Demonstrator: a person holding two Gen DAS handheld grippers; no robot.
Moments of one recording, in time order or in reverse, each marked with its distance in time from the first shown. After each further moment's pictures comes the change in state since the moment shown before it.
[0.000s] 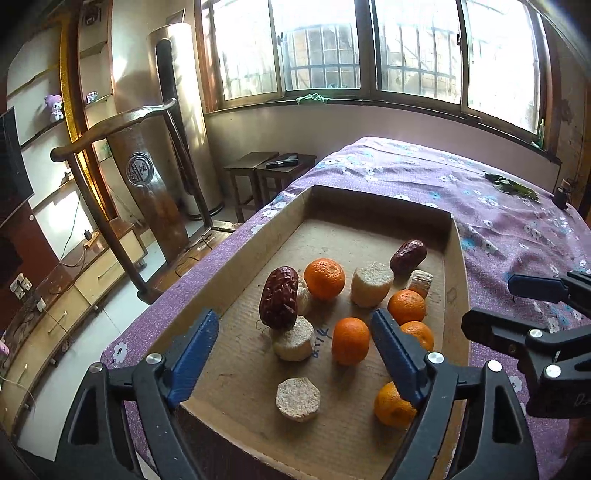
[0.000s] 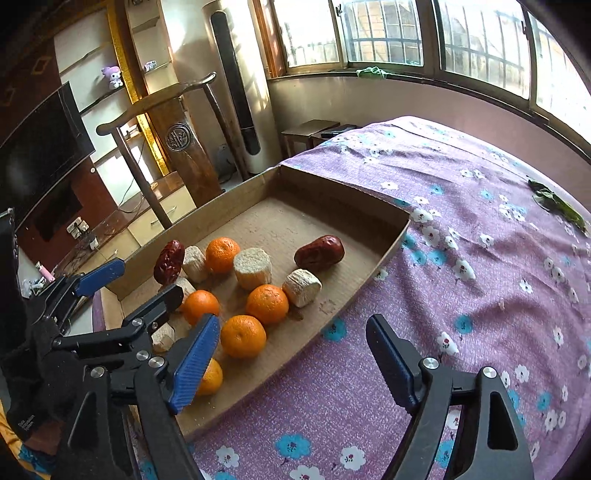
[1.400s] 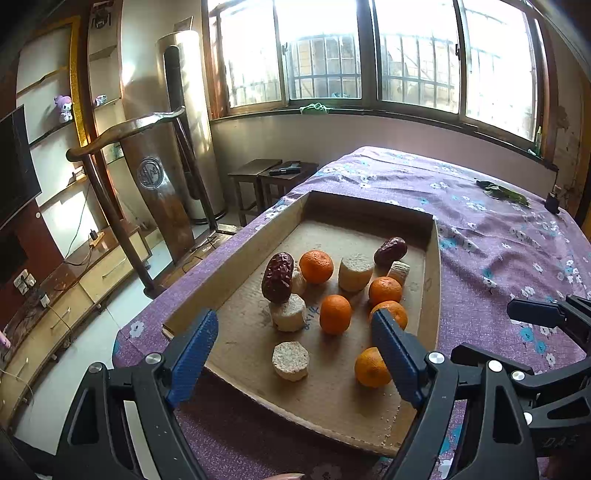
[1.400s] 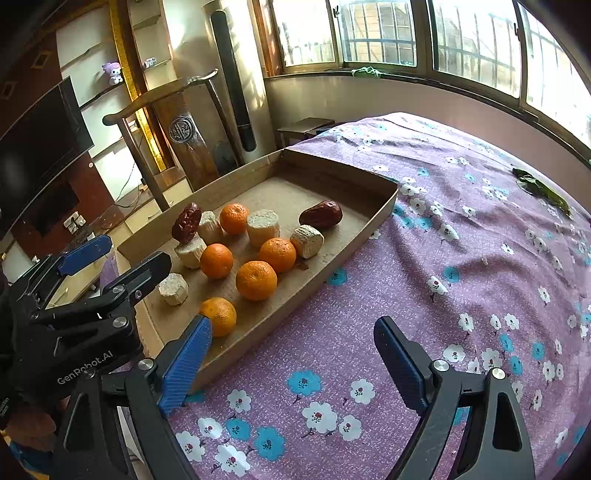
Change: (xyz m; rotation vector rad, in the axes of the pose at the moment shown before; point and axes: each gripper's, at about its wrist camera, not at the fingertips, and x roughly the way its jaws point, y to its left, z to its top) left arm -0.040 -0.007 -0.016 -0.016 -0.028 0.006; right arm -0.030 0.013 -0.039 -0.002 -0.005 -0.027
